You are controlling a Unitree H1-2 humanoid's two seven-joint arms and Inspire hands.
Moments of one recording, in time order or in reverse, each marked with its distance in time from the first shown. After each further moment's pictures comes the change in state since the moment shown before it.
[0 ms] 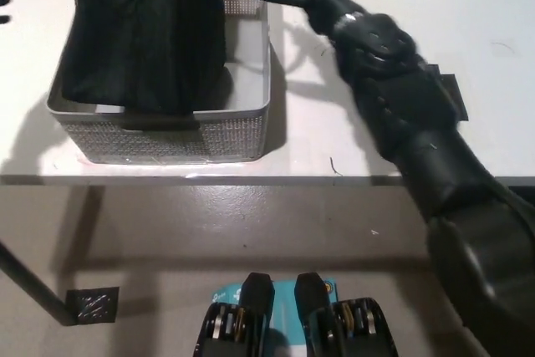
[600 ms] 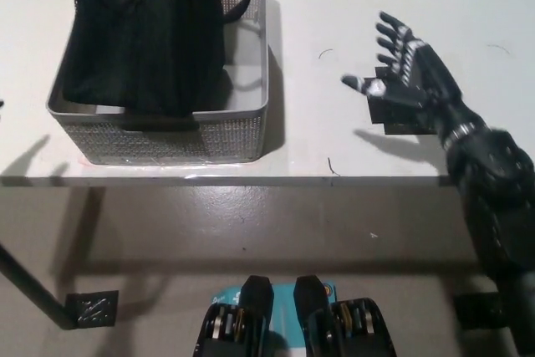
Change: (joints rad) left_arm 0.378 0.037 0.076 -0.249 -0.034 0.007 -0.062; right_arm 0.498 -0.171 0.027 -0.599 -0.013 0.126 0.044
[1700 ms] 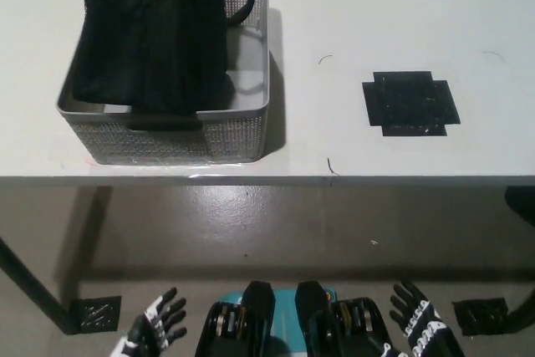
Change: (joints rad) left_arm 0.698 -0.607 -0.148 -0.315 0.065 -0.347 0.041; right_arm 0.955 0.169 0.058 -0.464 0.052 -0.181 0.015
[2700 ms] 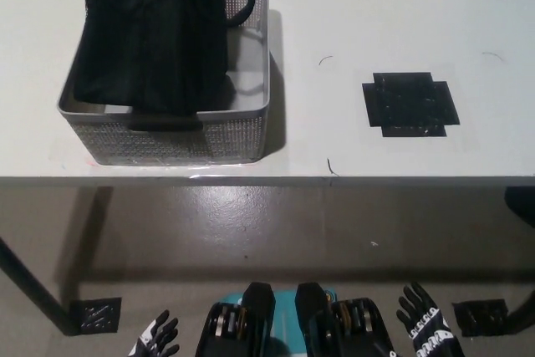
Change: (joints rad) left_arm 0.013 -0.011 -0.005 0.243 0.036 -0.329 0.072; right_arm 0.001 0.025 -0.018 0.138 0.025 -0.240 0.012
